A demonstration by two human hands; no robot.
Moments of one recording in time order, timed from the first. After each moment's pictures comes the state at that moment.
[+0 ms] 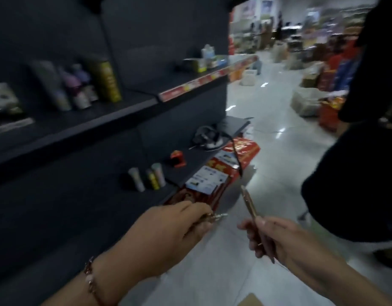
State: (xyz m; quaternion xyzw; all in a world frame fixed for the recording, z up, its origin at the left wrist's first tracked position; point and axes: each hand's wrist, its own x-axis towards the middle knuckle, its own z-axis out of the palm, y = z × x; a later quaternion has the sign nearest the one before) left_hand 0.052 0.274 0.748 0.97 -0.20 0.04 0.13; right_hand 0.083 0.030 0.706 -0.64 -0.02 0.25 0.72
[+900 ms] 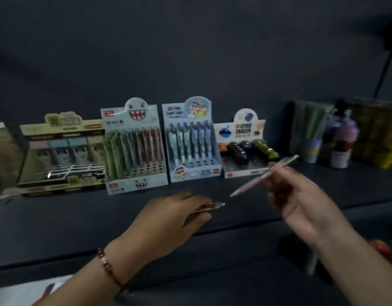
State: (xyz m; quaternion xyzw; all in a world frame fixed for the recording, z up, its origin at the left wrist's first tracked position) left_hand -0.015 0.878 0.797 0.98 0.12 0.17 0.04; right_hand 0.176 0.711 0.813 -0.46 -0.17 0.32 0.81
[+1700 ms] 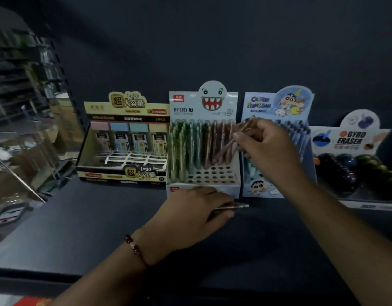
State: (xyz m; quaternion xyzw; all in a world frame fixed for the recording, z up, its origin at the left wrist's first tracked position) left_hand -0.046 1.010 0.780 0.97 0.19 0.18 0.03; right_hand 0.141 0.967 0.838 -0.65 -0.52 0.04 0.55
